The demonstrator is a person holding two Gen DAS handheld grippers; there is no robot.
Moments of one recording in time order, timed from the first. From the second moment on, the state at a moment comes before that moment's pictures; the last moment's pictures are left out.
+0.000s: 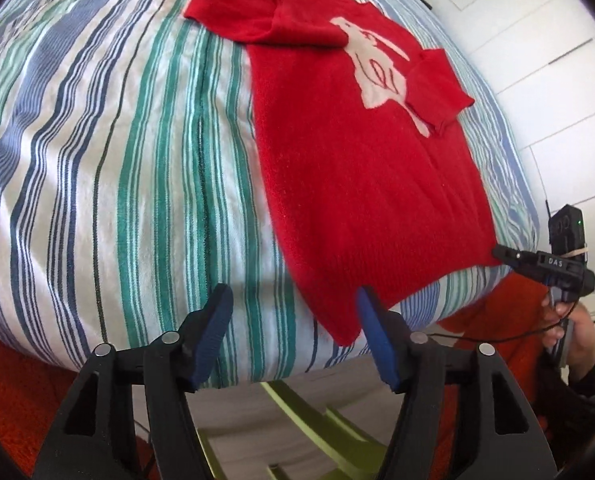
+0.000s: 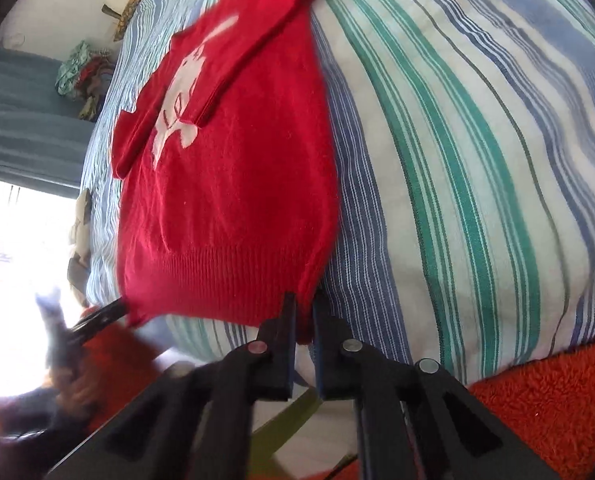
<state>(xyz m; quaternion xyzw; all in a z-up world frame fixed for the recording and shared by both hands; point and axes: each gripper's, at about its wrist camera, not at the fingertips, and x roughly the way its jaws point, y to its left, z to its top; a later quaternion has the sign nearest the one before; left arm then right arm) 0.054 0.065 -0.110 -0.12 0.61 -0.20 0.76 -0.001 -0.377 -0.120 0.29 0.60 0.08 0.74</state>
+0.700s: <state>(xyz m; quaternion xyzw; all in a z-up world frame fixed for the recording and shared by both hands) 0.048 0.008 -0.140 0.05 0.64 -0.15 0.75 0.009 -0.377 -0.140 0.18 0.67 0.03 0.72</state>
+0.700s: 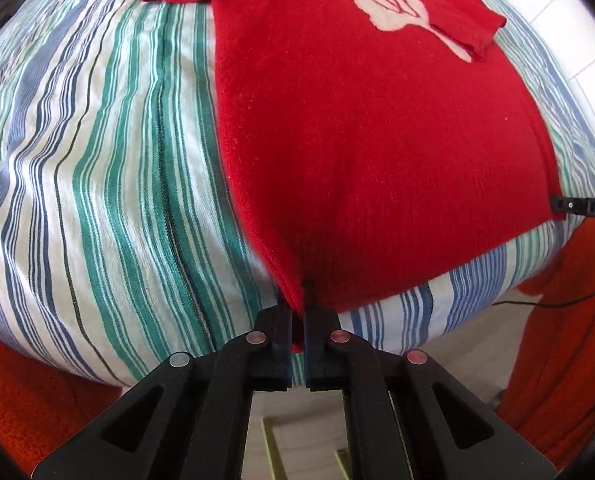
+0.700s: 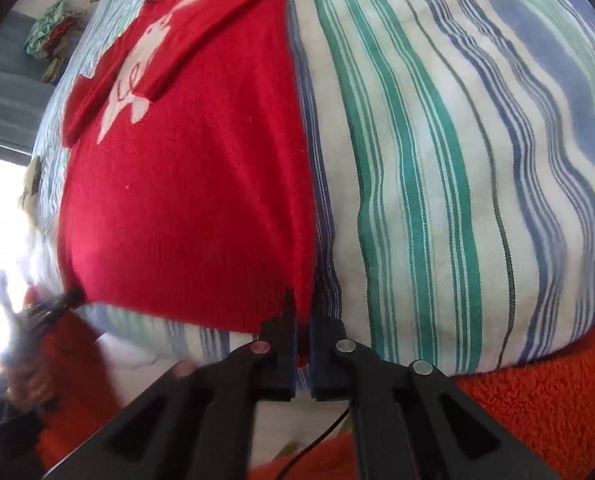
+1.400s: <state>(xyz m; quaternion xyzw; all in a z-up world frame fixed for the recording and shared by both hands) 0.052 -0.013 -0.163 0.04 0.64 -0.14 0.76 0.013 -0.376 -0.149 0.19 0.66 0.01 0.73</state>
